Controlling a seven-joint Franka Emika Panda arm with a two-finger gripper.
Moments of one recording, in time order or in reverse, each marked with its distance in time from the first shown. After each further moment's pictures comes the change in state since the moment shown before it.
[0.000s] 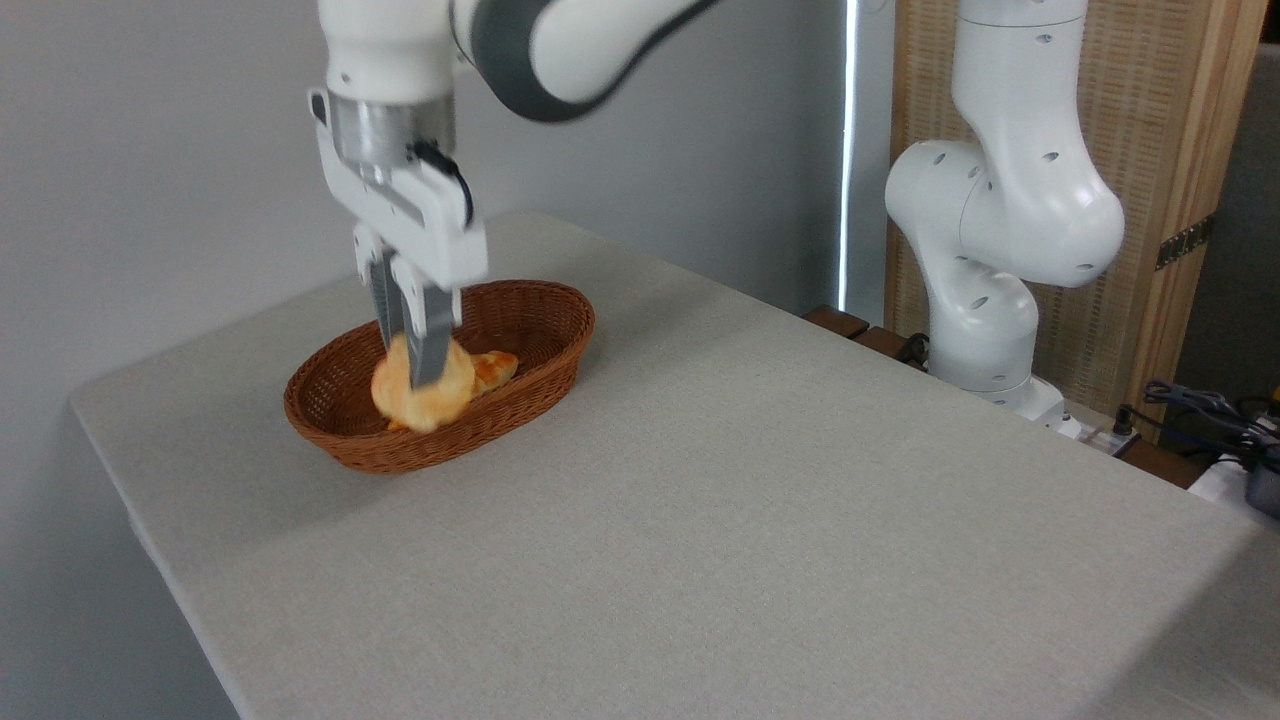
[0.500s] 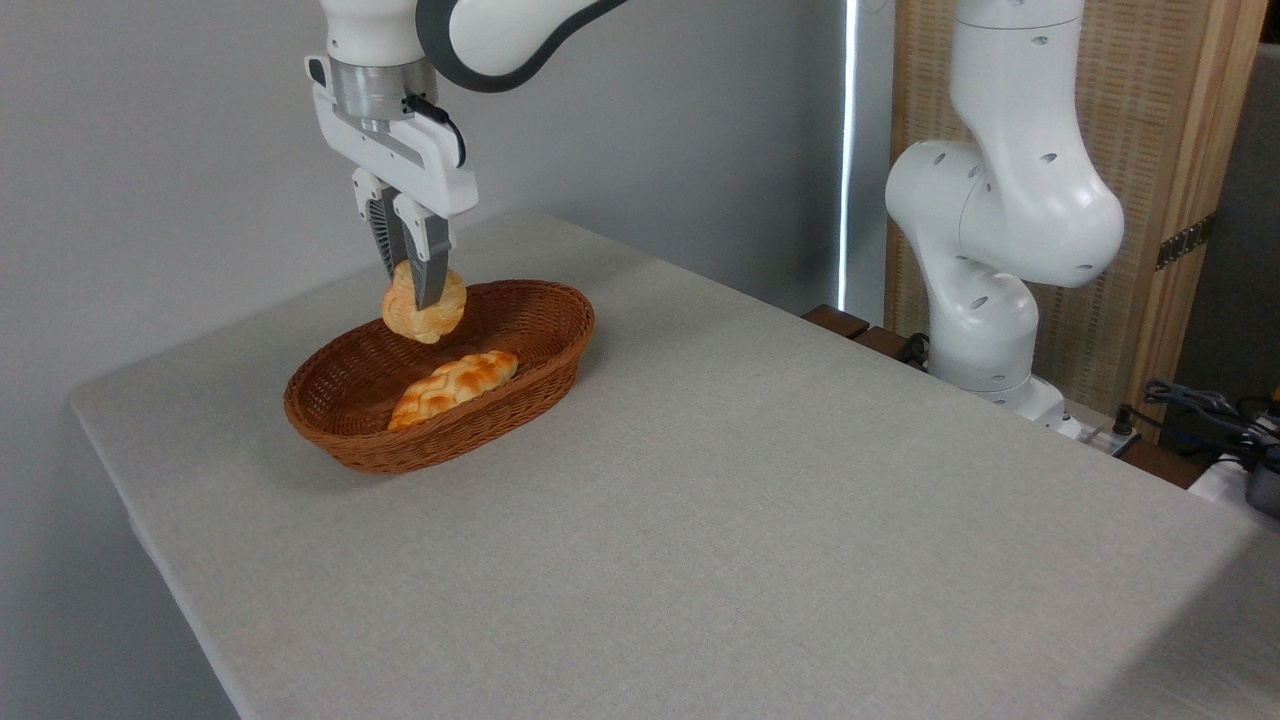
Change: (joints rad) arm -0.005 0.026 -0.238 0.005 -0.024 -0.006 -0.345
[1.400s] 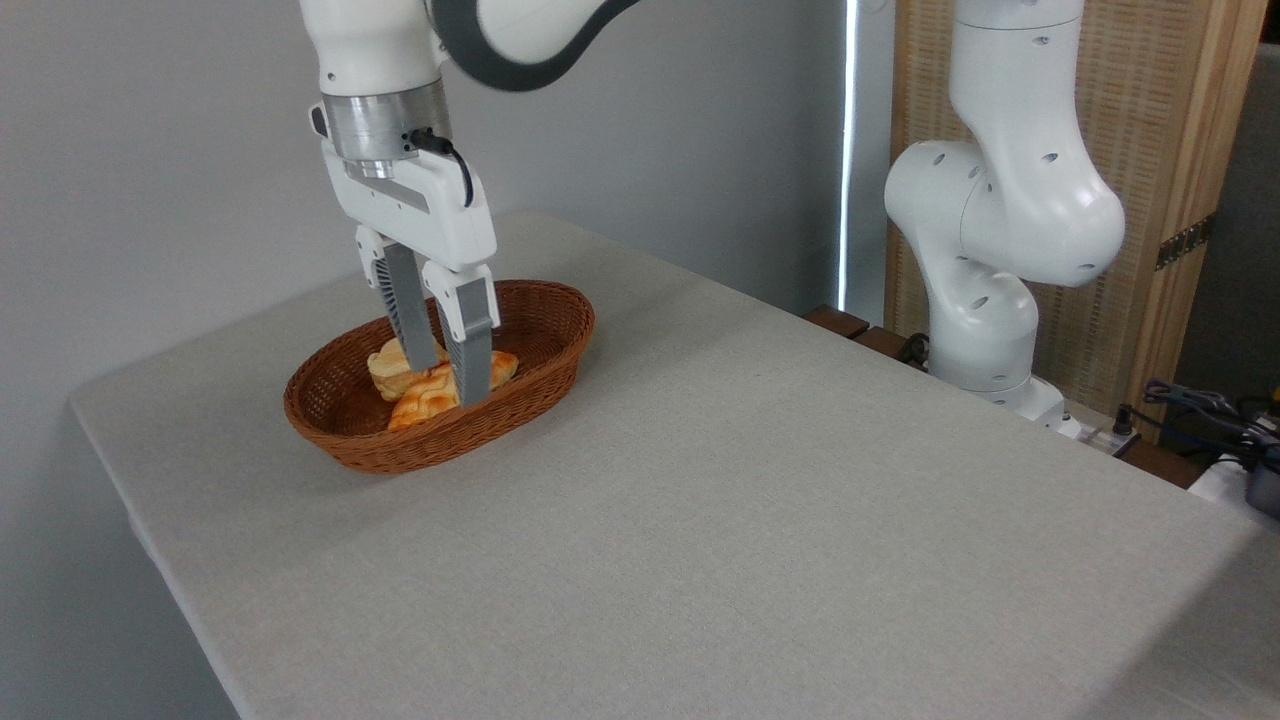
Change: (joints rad) arm 0.021 -0.003 0.237 0.053 0.189 -0.140 0.300
